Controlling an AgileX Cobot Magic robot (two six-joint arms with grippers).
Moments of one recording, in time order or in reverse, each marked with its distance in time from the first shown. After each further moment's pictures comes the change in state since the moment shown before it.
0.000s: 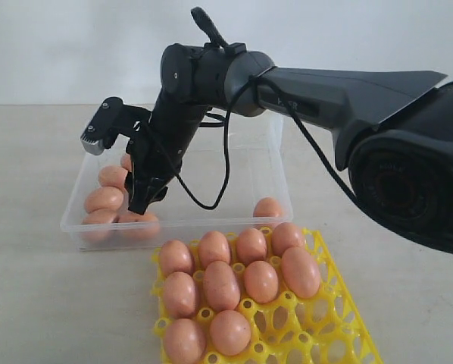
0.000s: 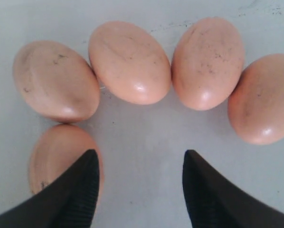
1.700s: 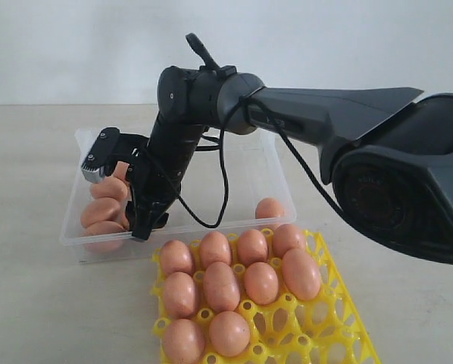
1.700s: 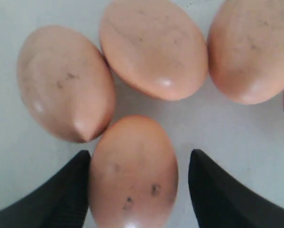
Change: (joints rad) left arm 0.000 0.000 0.000 0.000 0.000 0.000; right arm 0.010 0.051 -0.002 0.058 0.078 -0.075
